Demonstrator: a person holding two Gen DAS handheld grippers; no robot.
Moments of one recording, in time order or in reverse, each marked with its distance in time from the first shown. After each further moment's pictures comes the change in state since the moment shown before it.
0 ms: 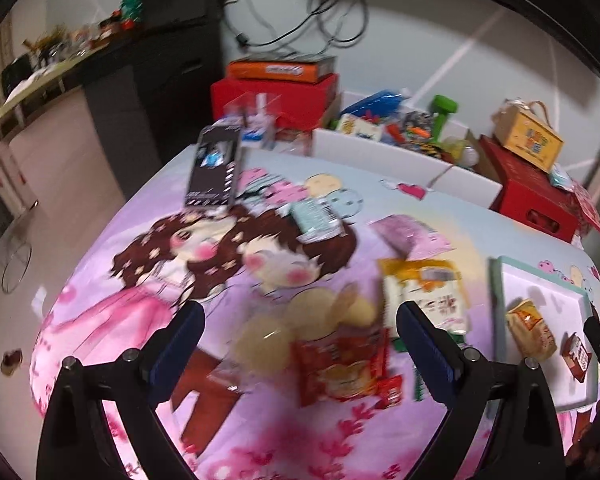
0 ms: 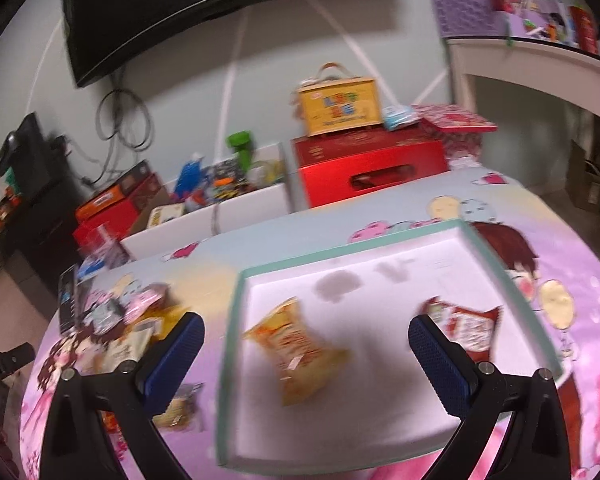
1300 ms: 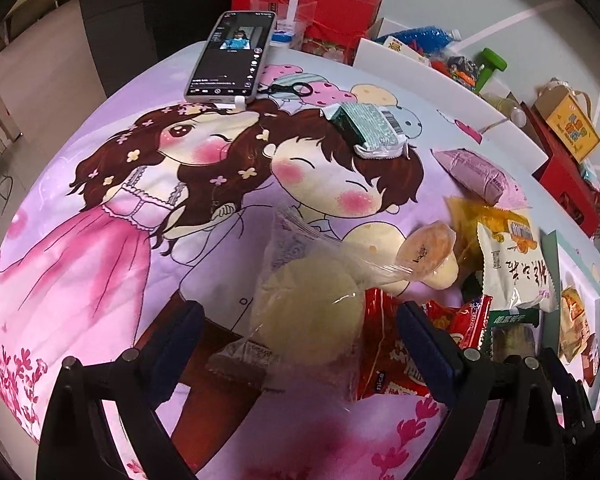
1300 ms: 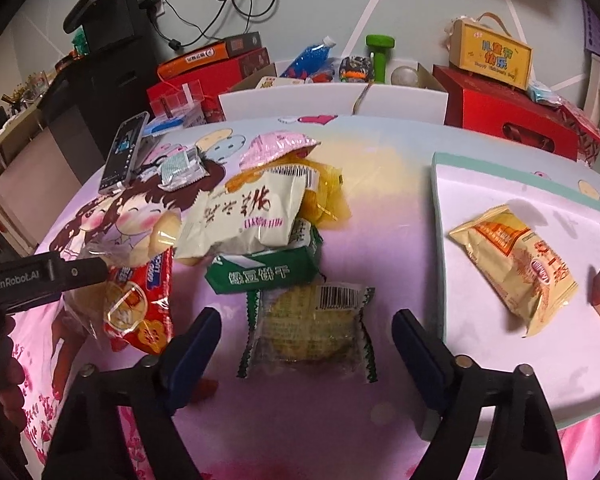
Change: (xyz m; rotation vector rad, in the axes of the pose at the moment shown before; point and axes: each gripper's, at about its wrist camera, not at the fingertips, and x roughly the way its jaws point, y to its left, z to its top) left arm 0.098 0.044 -0.028 -0.101 0.256 -0.050; right arm 0.070 0.136 -0.091 -0.315 0.274 0.156
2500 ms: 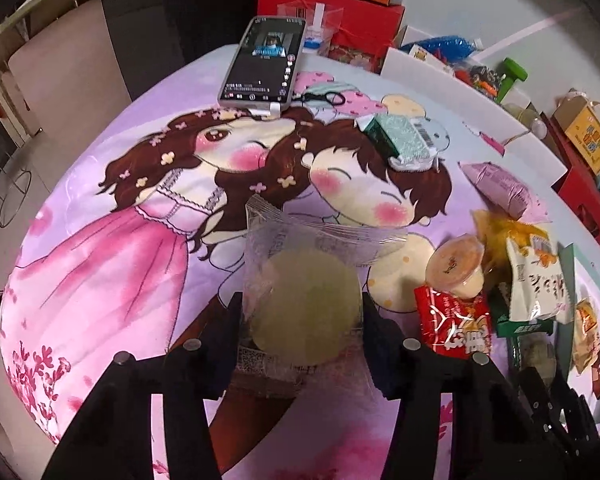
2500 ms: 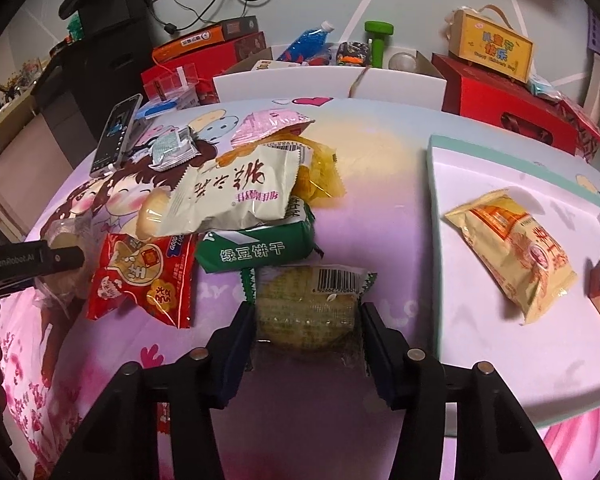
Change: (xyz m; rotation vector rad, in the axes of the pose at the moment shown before) left arm -0.010 0.014 0.001 -0.038 -0.025 0.066; right arm 0.002 -0.003 -0.006 -0.007 0.046 -0.025
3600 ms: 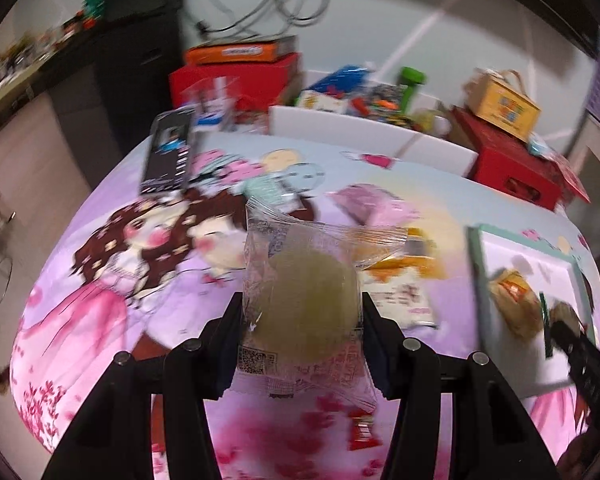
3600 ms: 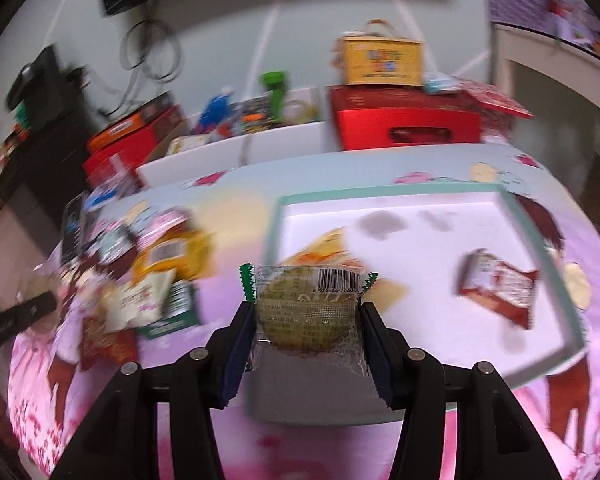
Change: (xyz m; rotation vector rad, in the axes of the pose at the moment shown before) left arm -0.076 -0.104 -0.020 0.252 -0.185 -0.103; right arm -0.083 -0.106 0.010 0.238 -0.143 -0.135
